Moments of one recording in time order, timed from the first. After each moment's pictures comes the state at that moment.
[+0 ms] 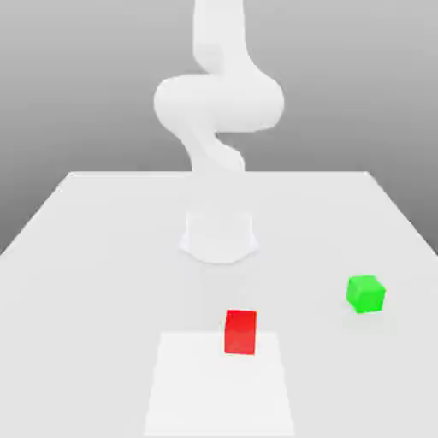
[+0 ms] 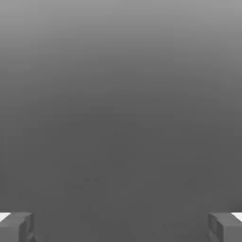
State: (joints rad) arm 0.00 -0.74 0.00 -2.37 0.01 2.35 0.81
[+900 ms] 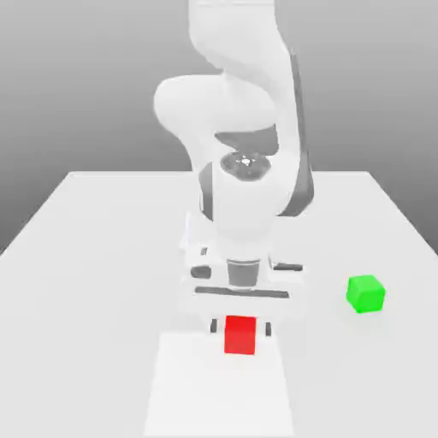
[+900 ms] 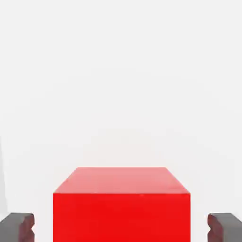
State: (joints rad) arm 0.07 0.16 0.03 -2.90 -0.06 3.07 1.03
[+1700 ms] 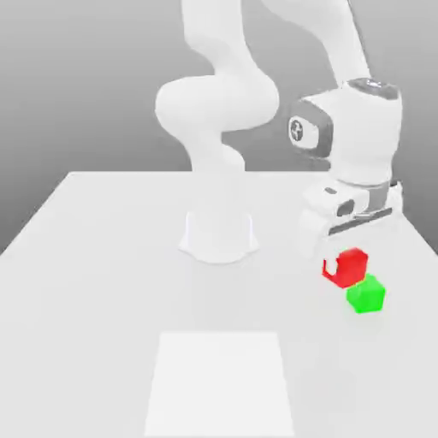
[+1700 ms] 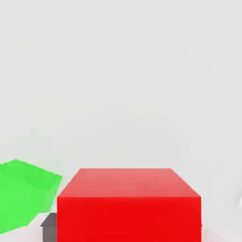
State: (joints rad) arm 0.57 -0.22 0.34 -2.89 0.17 2.68 0.75
